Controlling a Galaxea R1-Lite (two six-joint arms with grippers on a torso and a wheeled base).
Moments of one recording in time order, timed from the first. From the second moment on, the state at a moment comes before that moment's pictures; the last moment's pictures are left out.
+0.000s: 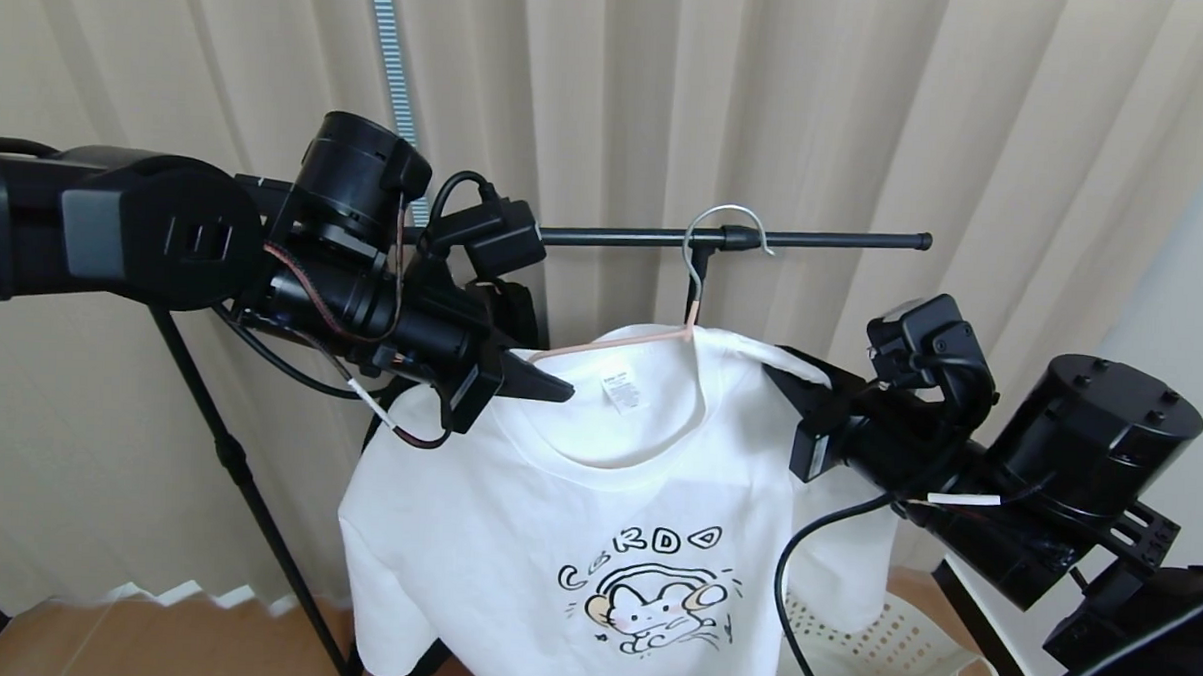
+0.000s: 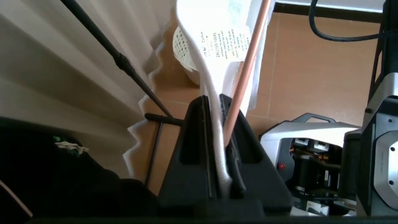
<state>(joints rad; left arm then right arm) -0.42 1.86 -1.54 0.43 -0.64 0.65 0.56 1.78 -0.54 -1.29 -0.07 -0.15</state>
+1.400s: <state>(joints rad) -0.38 1.78 -1.48 0.42 -0.65 0.65 0.44 1.60 -0.46 -1.02 0.32 -0.19</state>
